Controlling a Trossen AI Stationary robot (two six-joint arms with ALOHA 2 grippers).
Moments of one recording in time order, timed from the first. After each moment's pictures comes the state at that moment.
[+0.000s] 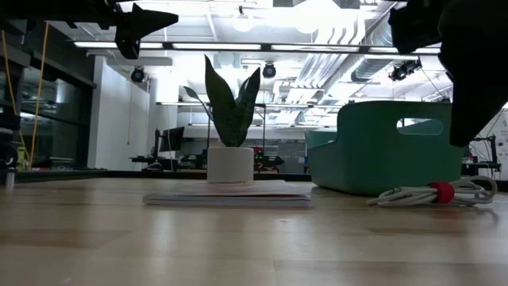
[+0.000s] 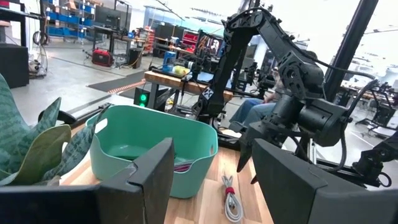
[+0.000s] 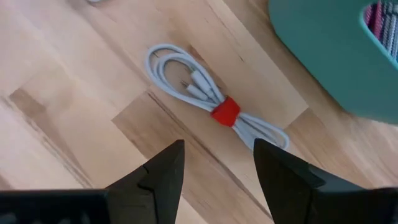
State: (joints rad) left arm -0.13 0.80 0.32 0.54 -0.37 -0.20; right arm 0.62 1.74 1.18 -0.98 0.31 1.32
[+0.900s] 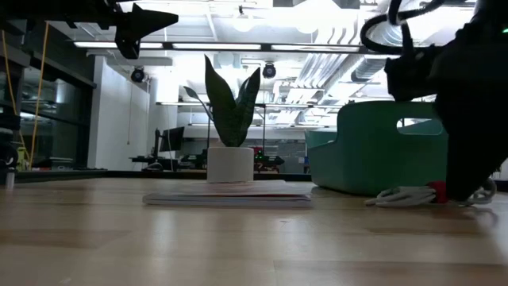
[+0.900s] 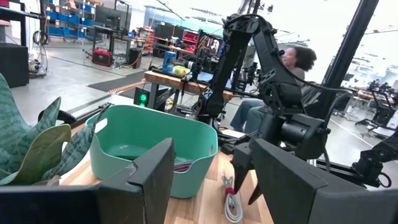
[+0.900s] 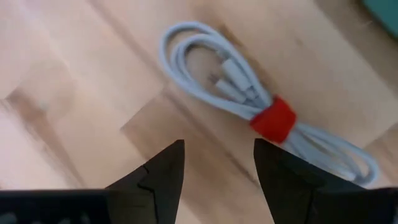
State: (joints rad) left arm -0.13 0.80 0.32 0.54 -0.37 -0.21; right arm 0.58 1.73 0.97 -0.61 0.24 1.29
